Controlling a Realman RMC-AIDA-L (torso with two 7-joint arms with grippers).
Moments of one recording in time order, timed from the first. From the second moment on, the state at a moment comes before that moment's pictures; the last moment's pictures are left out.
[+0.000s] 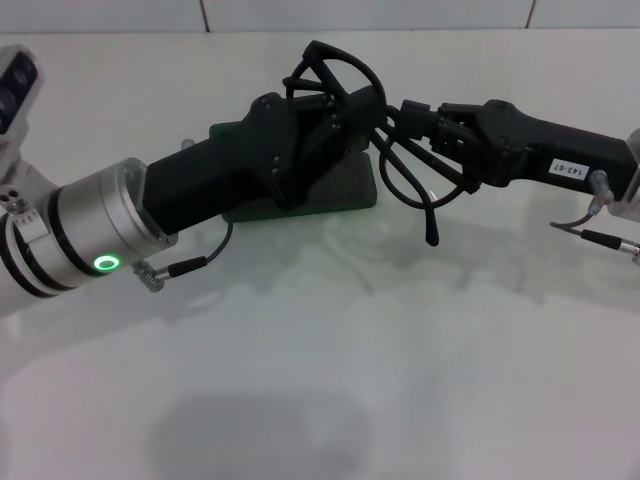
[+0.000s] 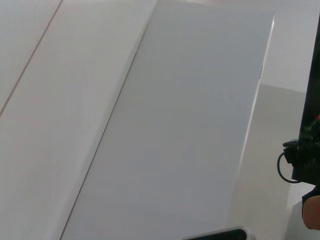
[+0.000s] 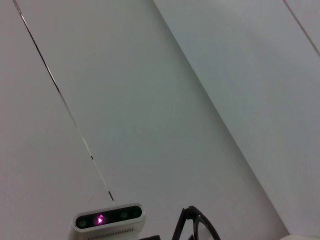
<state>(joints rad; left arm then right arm) -0.63 -2.10 0.77 0.20 1.48 1.84 -1.12 0.66 2.03 -1.12 -0.36 -1.28 -1.60 1.40</state>
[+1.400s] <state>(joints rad) -0.63 -2.10 0.77 0.20 1.48 1.84 -1.12 0.66 2.03 -1.17 -0.36 -1.23 -1.63 1.43</state>
